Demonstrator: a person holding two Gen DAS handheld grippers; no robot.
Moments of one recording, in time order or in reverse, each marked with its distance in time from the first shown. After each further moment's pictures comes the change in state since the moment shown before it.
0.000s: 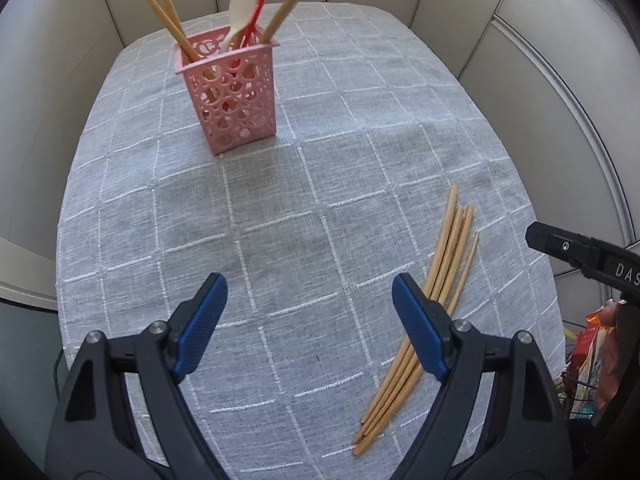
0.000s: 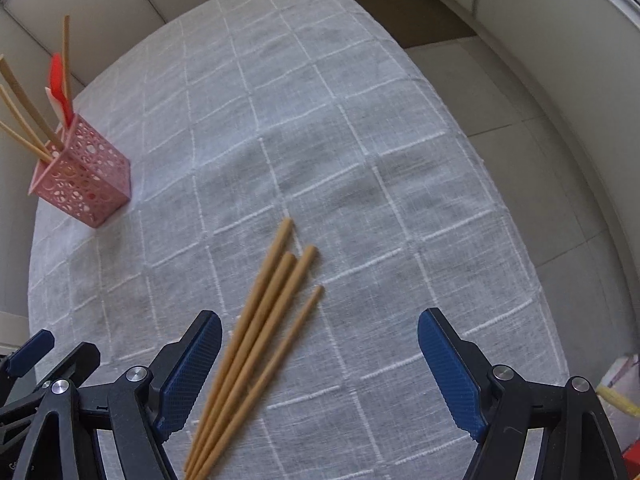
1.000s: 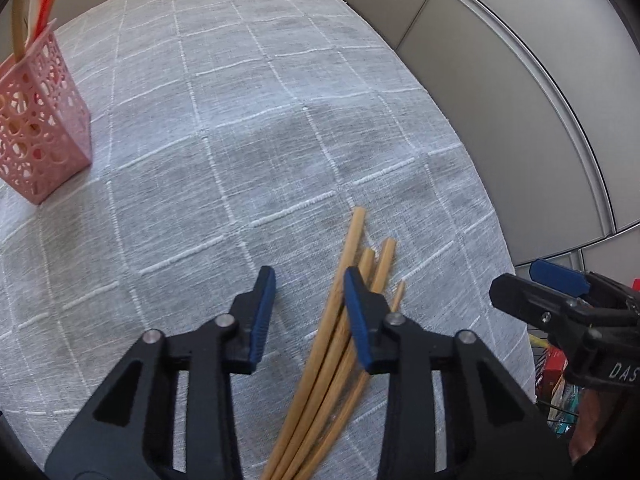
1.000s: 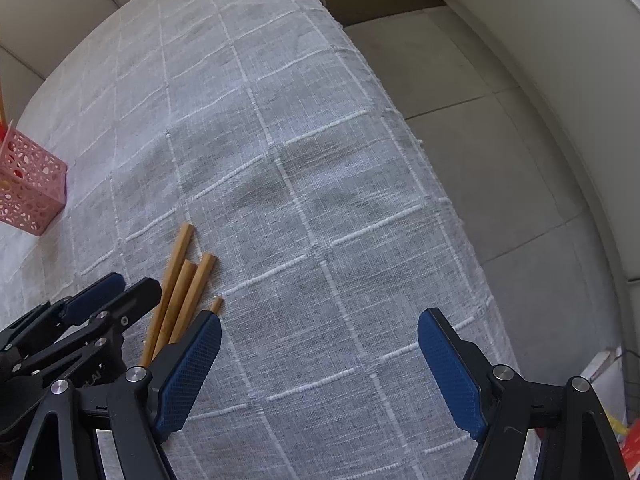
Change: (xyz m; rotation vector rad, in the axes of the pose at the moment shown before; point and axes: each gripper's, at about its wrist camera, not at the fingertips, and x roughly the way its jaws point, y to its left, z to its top) left arm 0.081 -0.089 0.050 0.082 0.078 -0.213; right arm 0.018 -0.045 0.022 0.039 0.063 -0.029
